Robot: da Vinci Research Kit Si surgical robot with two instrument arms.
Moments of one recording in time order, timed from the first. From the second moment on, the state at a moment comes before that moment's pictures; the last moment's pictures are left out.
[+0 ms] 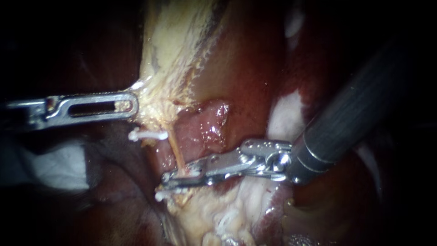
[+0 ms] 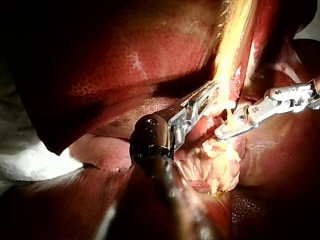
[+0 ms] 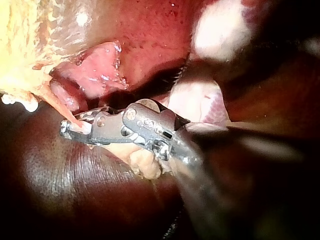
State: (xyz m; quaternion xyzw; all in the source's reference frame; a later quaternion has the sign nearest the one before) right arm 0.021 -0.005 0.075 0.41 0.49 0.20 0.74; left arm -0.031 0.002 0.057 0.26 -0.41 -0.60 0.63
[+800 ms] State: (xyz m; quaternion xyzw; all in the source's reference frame) right arm 0.020 -0.003 0.076 0.31 0.54 0.16 0.77; left arm -0.031 0.001 0.057 0.25 -0.41 -0.61 0.63
